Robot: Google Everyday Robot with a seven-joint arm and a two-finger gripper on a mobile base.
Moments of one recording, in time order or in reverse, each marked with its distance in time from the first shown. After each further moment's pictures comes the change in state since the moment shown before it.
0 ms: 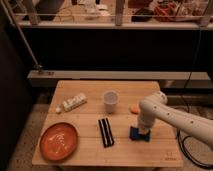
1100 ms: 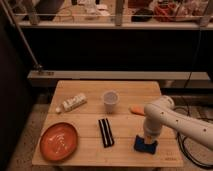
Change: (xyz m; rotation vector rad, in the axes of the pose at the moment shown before) arm 0.030 0.070 -0.027 -0.075 0.034 0.082
